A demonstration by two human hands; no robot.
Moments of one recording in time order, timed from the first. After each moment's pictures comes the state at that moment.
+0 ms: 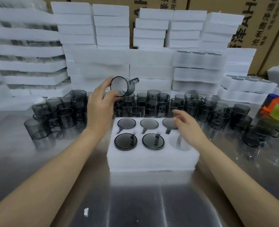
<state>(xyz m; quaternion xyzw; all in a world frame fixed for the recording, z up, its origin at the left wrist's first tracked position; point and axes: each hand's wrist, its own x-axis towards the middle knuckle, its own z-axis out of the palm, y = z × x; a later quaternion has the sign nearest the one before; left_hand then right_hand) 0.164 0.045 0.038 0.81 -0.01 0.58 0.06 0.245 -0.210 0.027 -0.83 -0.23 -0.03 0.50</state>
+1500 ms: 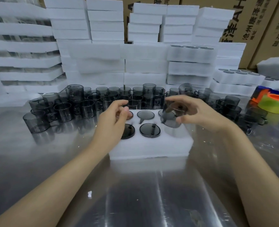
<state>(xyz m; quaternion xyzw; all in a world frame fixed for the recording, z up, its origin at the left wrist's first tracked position) 0.099 -0.023 0.028 0.81 0.01 0.36 0.47 0.215 -0.260 0.078 -0.76 -0.46 0.10 0.46</state>
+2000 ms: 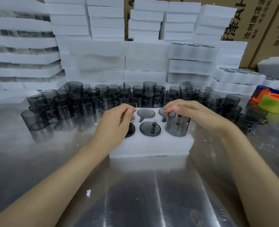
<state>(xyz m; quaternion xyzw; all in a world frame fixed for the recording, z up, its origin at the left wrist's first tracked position) 0.096 -0.025 0.029 0.87 0.00 0.33 0.37 0.208 -0.251 0.076 -0.79 -0.41 0.13 0.44</state>
